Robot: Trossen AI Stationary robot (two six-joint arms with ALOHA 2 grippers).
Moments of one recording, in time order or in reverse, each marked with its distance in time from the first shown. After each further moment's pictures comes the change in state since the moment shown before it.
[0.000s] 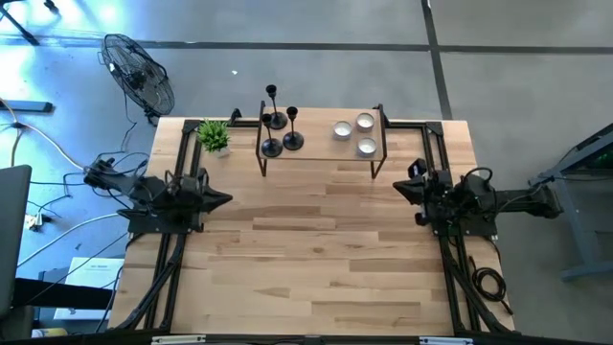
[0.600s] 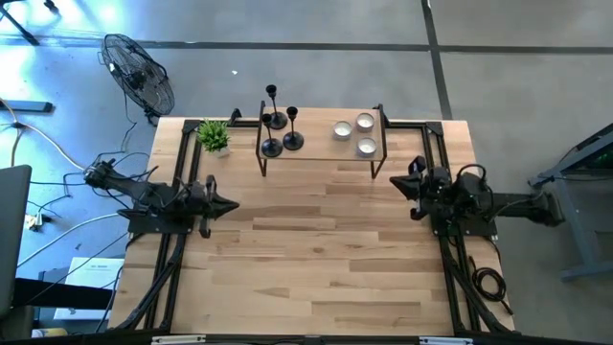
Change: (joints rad) left arm 0.001 0.000 -0.146 0.129 0.034 -0.010; right arm -0.102 0.001 0.000 -0.071 -0.009 0.037
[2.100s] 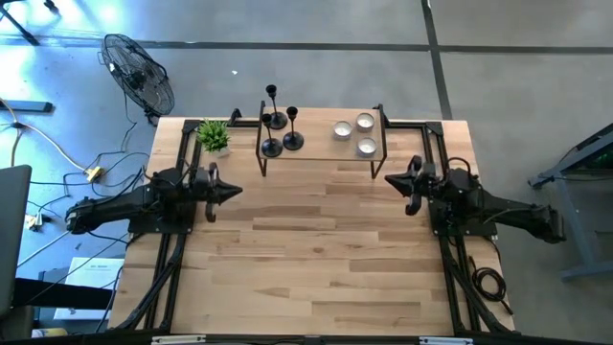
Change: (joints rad) left arm 0.615 0.000 -0.006 -0.011 0.566 0.014; right arm -0.208 0.000 -0.001 -0.186 -0.156 0.067
